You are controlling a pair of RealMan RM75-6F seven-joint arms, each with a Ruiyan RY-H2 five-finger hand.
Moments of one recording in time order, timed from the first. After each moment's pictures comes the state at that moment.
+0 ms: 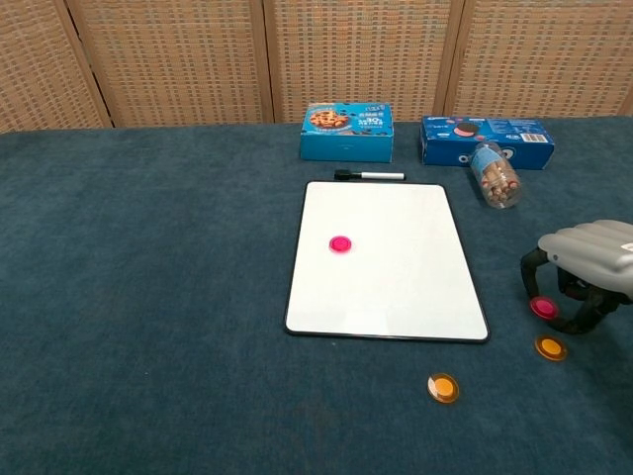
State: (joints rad) left arm -0.03 -0.97 0.04 -1.59 1.64 1.57 -0.22; right arm 0.58 -1.55 0.03 -1.47 -0.98 1.06 -0.61
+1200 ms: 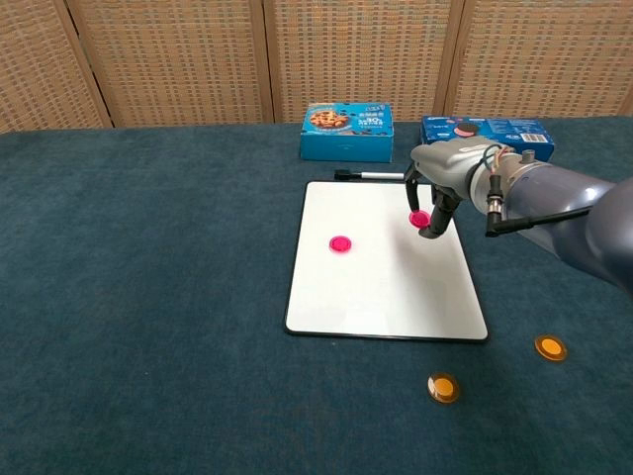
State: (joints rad) left arm -0.05 -0.95 0.02 -1.59 1.58 1.52 -0.26; right arm 0.93 -1.76 0.32 -1.36 -0.54 1.08 -0.92
